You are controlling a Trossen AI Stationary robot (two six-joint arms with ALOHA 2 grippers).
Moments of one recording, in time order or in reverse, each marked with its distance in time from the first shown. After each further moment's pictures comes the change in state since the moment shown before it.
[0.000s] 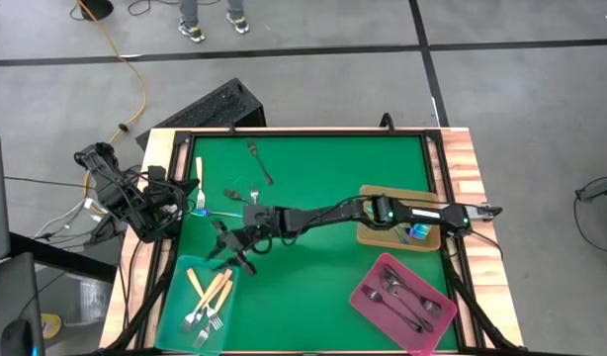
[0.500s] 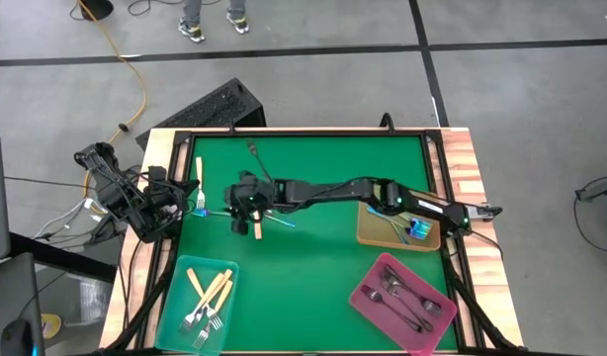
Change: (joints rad) left arm 0.000 0.000 0.000 0.000 0.024 -0.008; right arm -0.101 -0.135 -0.003 -0.597 0.659 0.121
